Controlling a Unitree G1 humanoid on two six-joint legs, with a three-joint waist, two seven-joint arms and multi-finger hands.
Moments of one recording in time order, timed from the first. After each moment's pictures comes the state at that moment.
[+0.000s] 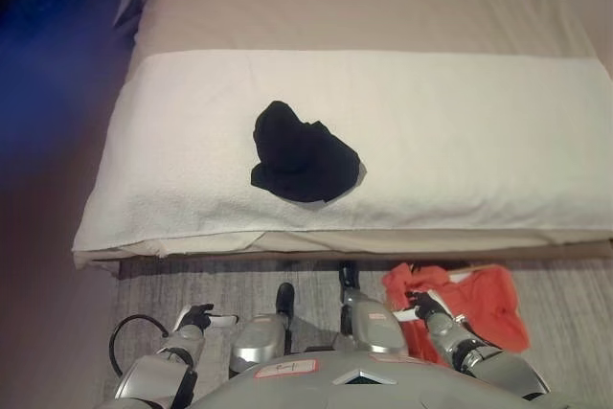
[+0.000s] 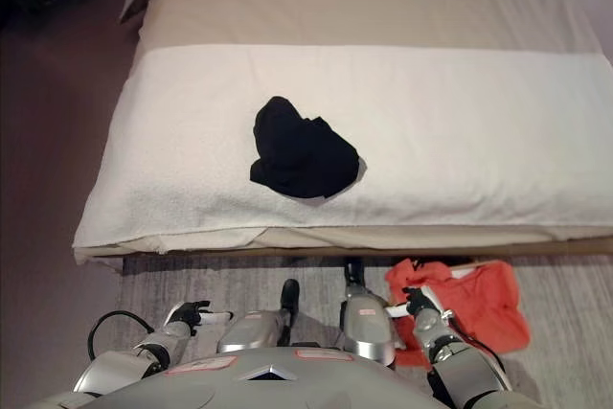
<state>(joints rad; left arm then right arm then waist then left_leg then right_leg) -0.09 0.26 -0.21 1.41 -0.01 0.00 0.13 -0.09 -0.24 0.37 1.34 -0.09 0.04 -0.15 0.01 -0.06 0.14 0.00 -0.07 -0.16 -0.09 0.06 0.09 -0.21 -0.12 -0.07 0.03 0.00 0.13</state>
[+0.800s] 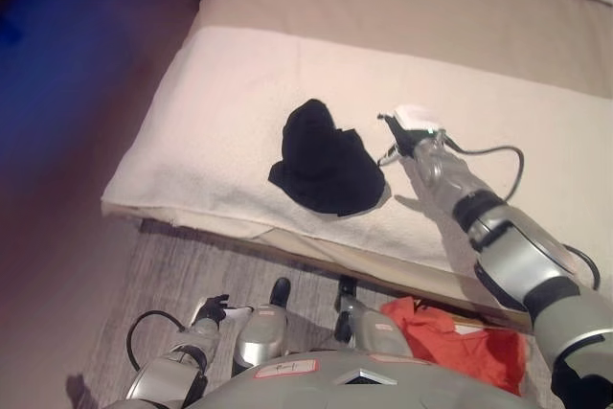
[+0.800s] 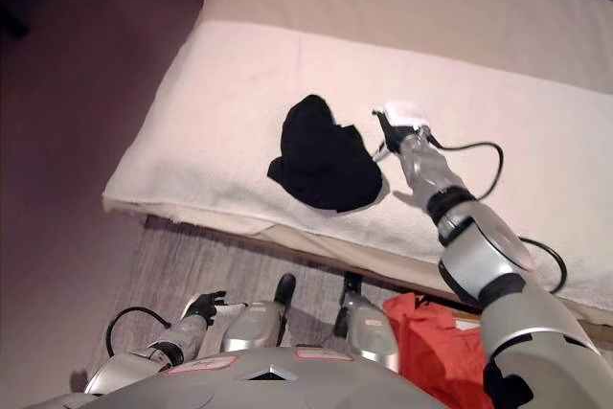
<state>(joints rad) -0.11 0.21 -0.26 1.36 -0.10 0.00 0.17 -0.89 -0.39 0.80 1.16 -0.42 0.06 -0.15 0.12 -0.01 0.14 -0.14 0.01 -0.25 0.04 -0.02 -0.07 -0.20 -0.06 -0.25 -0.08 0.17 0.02</state>
